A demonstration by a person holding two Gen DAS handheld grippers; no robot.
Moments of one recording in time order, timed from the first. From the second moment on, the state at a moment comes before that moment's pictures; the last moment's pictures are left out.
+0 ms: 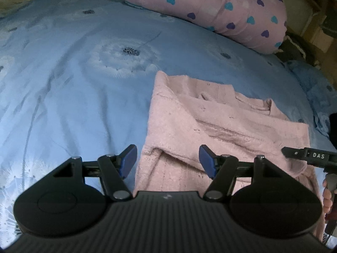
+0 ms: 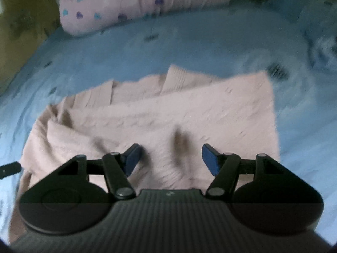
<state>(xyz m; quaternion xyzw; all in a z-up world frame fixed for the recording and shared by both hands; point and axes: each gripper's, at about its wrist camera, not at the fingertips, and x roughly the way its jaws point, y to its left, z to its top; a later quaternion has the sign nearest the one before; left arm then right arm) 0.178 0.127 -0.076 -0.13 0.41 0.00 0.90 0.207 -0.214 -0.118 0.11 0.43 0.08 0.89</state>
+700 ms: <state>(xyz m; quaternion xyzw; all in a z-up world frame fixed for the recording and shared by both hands) 0.179 0.074 -0.077 -0.10 0.38 -0.09 0.92 0.214 -0.120 0.099 0.10 0.31 0.23 0.92</state>
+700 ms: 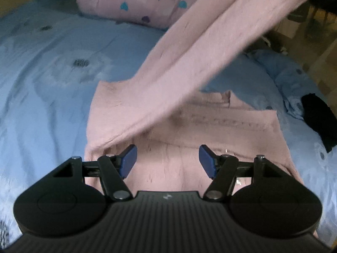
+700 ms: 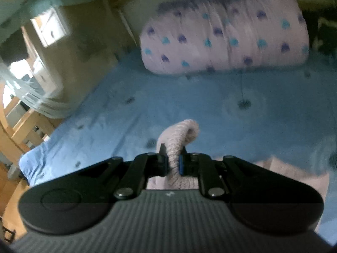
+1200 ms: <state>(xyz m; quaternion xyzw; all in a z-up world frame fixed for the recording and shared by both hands) 0.205 0.056 -0.114 -0.05 0.42 -0.07 0.90 0.210 -0.226 0.049 0.10 0.33 0.11 0.93</state>
